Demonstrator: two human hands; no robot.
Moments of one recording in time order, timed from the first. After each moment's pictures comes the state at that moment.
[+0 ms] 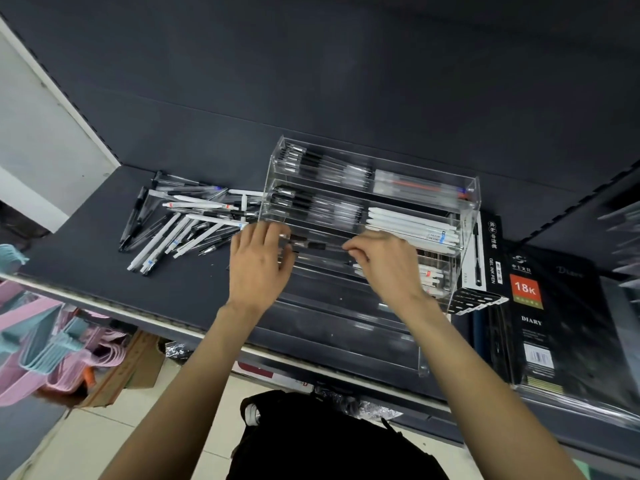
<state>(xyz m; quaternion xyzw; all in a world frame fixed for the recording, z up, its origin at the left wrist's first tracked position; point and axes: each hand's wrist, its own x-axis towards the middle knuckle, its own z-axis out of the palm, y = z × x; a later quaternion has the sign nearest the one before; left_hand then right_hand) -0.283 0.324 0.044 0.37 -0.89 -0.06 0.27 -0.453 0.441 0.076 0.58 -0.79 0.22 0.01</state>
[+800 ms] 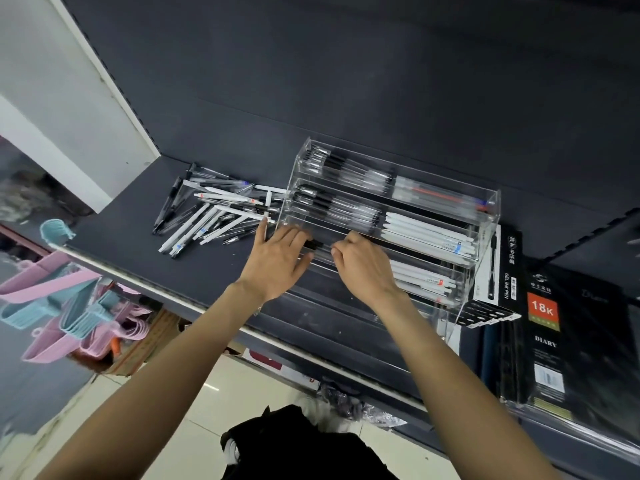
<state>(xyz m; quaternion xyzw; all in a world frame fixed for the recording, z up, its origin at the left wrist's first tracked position) -0.273 0.313 0.040 0.30 -0.95 -0.02 0.06 -0.426 0.411 0.065 0.60 -0.78 0.12 -0.09</state>
